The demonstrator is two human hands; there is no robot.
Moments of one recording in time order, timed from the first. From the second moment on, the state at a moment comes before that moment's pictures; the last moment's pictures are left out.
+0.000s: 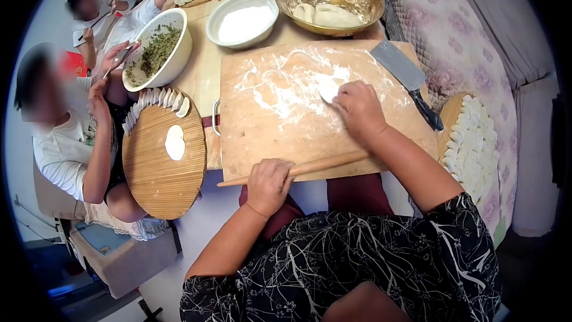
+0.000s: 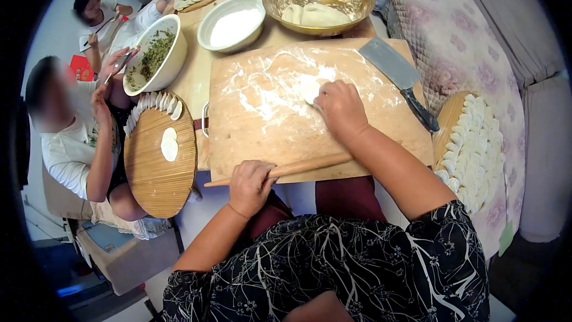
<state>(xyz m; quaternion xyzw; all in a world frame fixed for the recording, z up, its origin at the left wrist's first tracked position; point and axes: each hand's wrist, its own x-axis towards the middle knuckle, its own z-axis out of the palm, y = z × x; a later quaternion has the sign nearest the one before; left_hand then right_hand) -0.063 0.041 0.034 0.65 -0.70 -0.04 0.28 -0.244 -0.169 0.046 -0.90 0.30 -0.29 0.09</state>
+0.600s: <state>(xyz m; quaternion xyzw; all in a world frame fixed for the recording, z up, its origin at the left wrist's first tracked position) -0.060 0.029 0.032 0.65 -0.69 -0.07 0.30 -0.270 -0.134 0.057 -0.83 0.46 -0.04 0.31</state>
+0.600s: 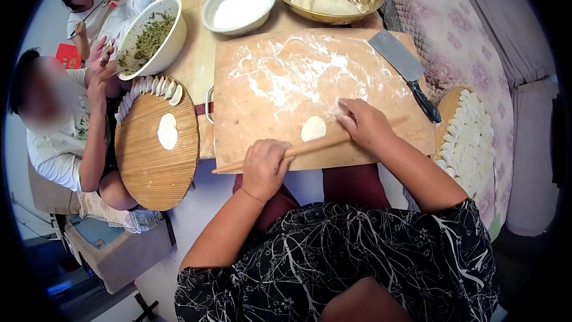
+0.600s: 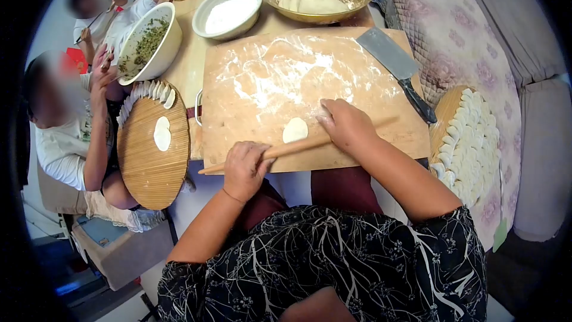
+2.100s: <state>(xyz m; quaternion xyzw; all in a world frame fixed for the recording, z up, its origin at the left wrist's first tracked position) -0.033 0.017 0.022 0.79 -0.61 -0.08 0.08 -0.262 -0.155 0.037 -0.94 0.33 0.01 0.09</state>
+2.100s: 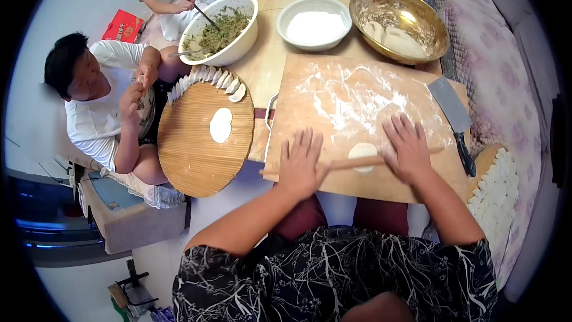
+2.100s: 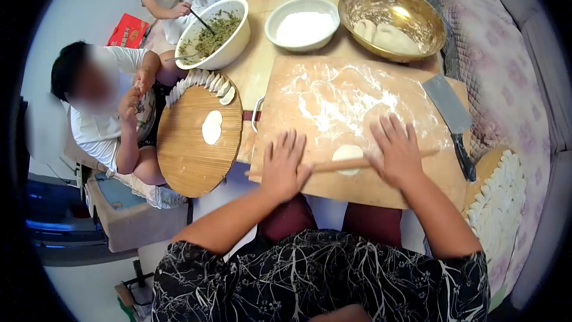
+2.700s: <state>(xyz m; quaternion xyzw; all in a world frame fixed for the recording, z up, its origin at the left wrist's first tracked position) 0.001 -0.046 0.021 0.83 -0.55 -0.04 0.08 -0.225 -0.194 0.024 -0.92 0.39 -0.07 0.06</state>
